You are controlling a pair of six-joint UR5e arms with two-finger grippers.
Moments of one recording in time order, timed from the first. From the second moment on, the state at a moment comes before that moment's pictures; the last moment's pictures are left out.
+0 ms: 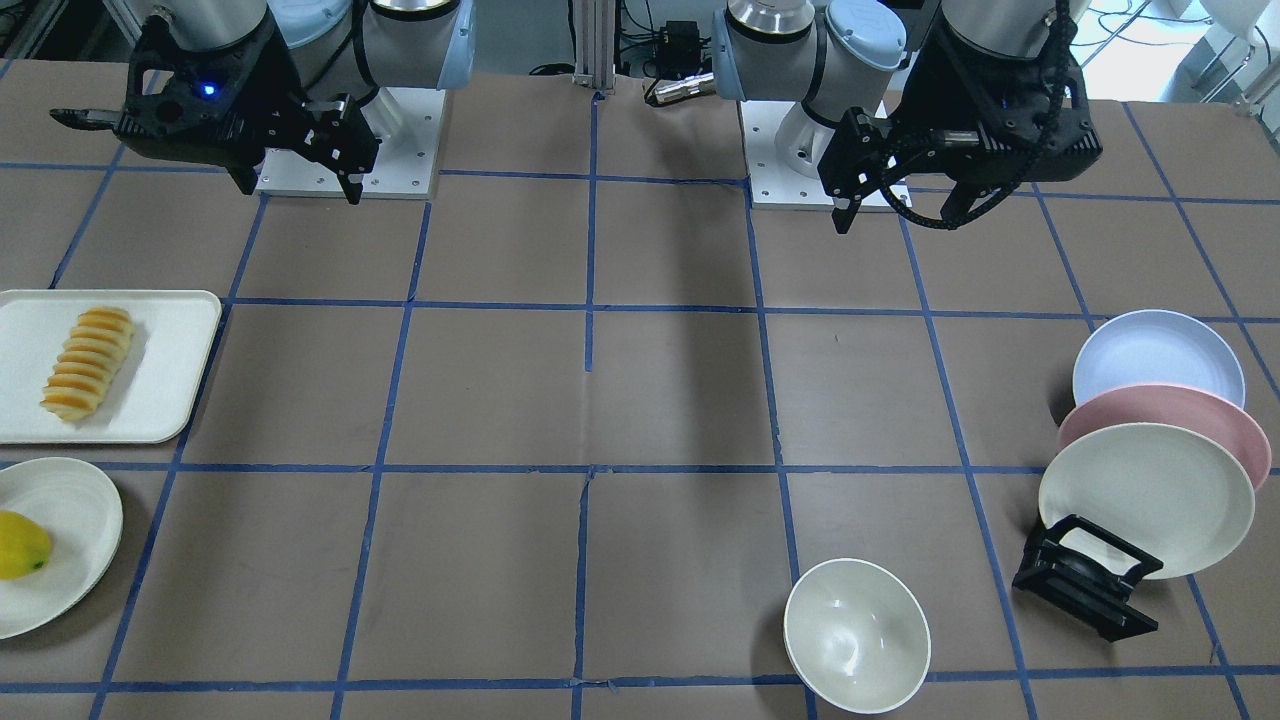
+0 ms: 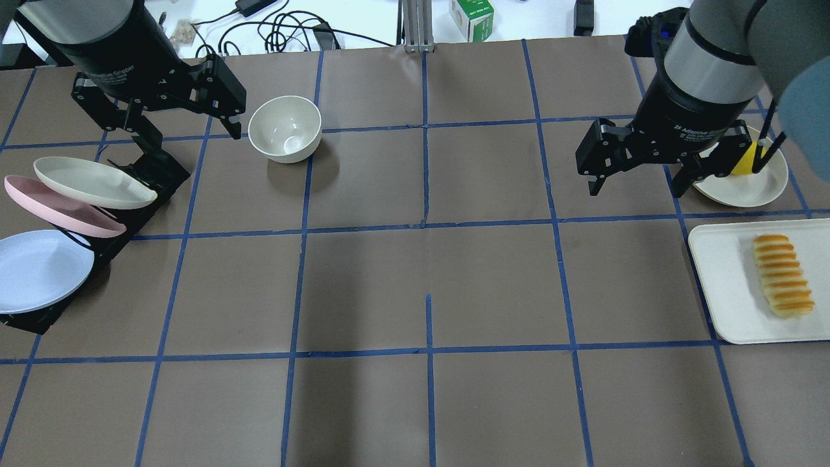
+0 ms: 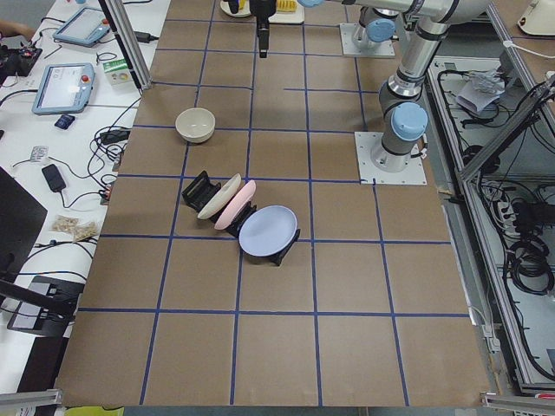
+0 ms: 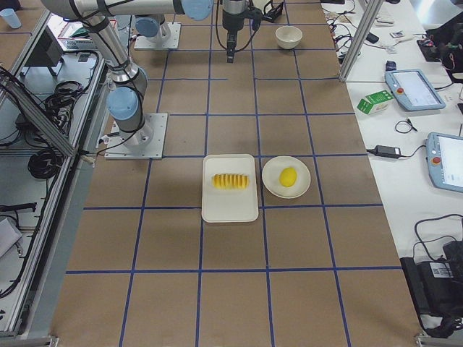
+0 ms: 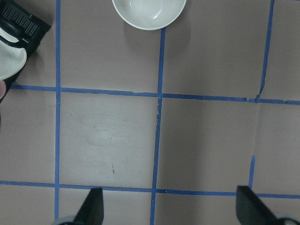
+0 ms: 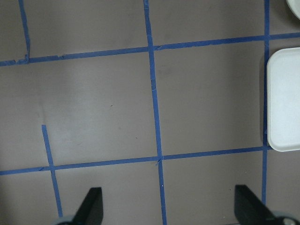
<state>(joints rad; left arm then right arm) -1.56 -1.55 -1.46 -1.67 1.56 -0.07 1.56 -1.70 1.66 -1.49 -1.58 0.08</state>
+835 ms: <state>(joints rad) -1.53 -1.53 -1.50 -1.68 1.74 -0.19 1.48 -1.69 1.68 -1.50 -1.59 0.06</state>
